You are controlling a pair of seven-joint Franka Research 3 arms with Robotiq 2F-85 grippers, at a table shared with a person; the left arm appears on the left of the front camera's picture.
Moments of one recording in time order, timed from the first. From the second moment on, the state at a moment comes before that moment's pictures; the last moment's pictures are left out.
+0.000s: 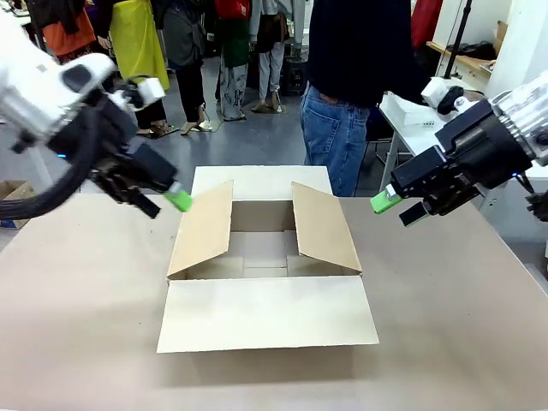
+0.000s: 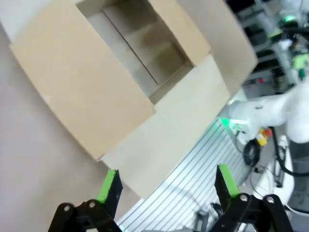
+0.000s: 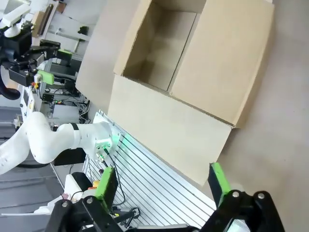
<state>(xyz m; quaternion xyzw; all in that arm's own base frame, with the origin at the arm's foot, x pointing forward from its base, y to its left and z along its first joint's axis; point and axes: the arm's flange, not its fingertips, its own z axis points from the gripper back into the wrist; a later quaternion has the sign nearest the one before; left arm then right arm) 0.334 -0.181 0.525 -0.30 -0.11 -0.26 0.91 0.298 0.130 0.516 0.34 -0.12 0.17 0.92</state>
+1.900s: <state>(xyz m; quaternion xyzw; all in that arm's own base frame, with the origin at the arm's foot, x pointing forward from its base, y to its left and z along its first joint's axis) 0.430 -0.343 0.447 0.07 -0.13 -0.03 0.99 0.337 0.127 0.495 0.37 -0.17 0.14 0.90</state>
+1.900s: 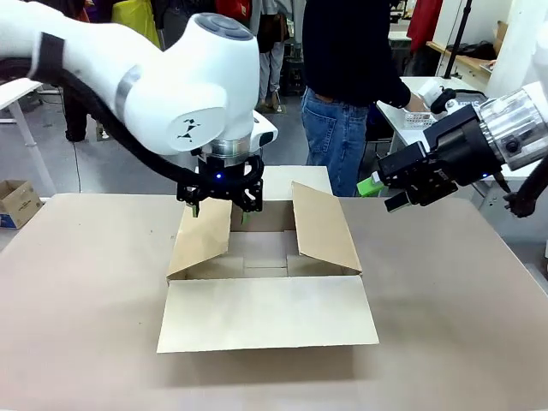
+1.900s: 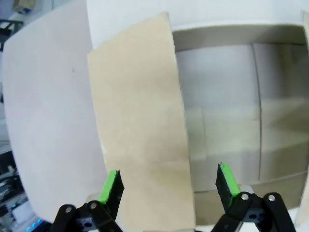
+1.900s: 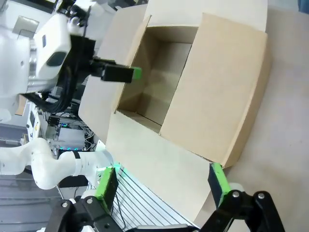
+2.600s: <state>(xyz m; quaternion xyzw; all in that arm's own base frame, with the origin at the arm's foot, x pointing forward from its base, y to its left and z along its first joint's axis) 0.457 -0.347 0.423 0.09 -0.09 -0.01 0.99 0.337 0.127 0.494 0.37 -0.17 0.14 0.90</state>
